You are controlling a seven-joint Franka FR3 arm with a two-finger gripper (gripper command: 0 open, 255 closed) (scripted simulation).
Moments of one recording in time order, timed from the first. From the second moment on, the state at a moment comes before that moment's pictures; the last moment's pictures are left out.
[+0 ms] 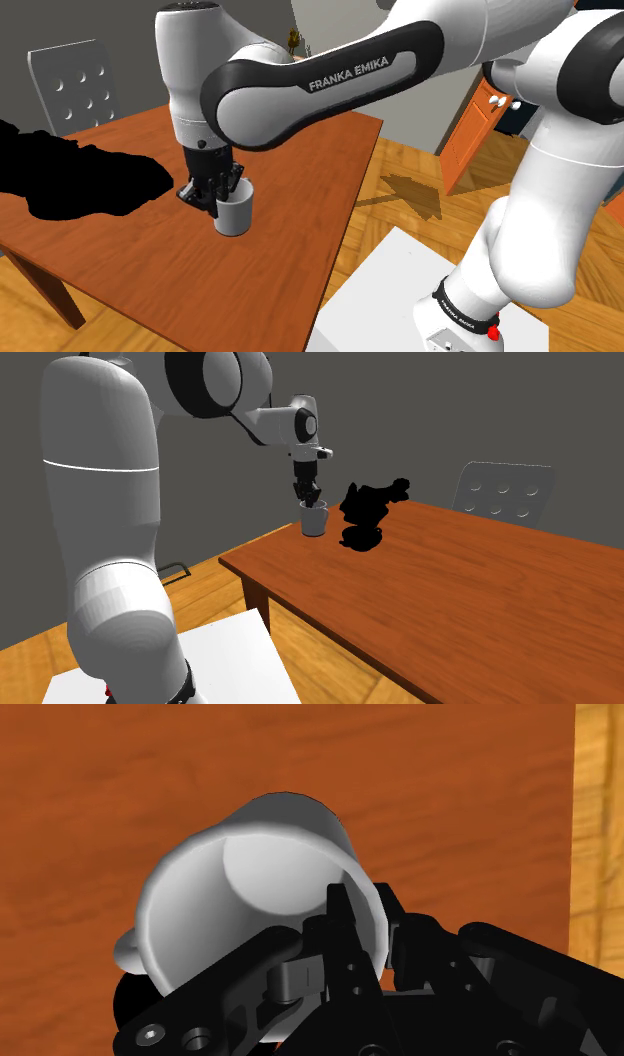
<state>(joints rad) 0.21 0.20 0.47 -1.85 -0.16 1.99 0.60</state>
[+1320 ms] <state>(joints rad) 0.21 0.17 0.47 -1.63 -0.14 1.74 0.56</state>
